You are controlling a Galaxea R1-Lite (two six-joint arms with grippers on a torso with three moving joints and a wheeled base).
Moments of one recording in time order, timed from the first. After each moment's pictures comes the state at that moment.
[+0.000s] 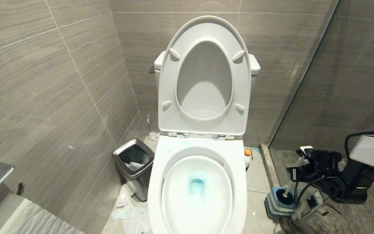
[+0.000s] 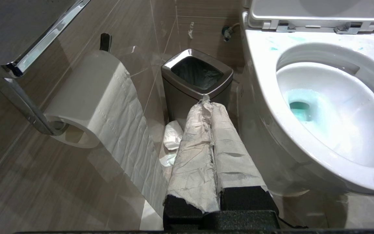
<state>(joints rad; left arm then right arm) 0.00 0.00 0.00 0.00 0.00 0.00 -0.14 2.46 -0.89 -1.01 -0.02 -0.12</state>
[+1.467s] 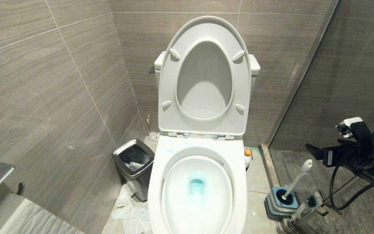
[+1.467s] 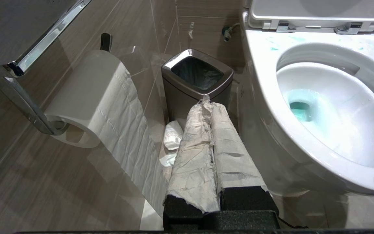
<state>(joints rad) 0.00 0.00 0.00 0.00 0.00 0.00 -0.14 1.79 -0.51 -1.03 0.06 -0.21</state>
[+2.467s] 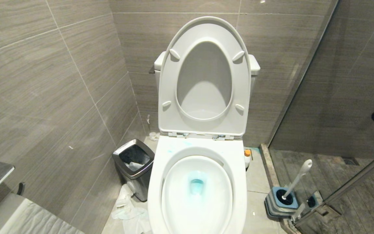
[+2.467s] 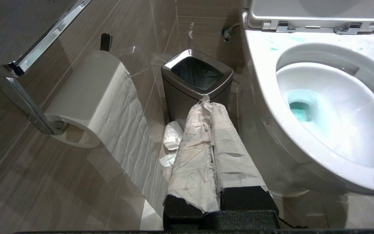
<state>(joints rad) 0.00 0.00 0.00 0.00 0.00 0.00 -0.14 1.22 -0.35 -1.01 0.17 -0.19</state>
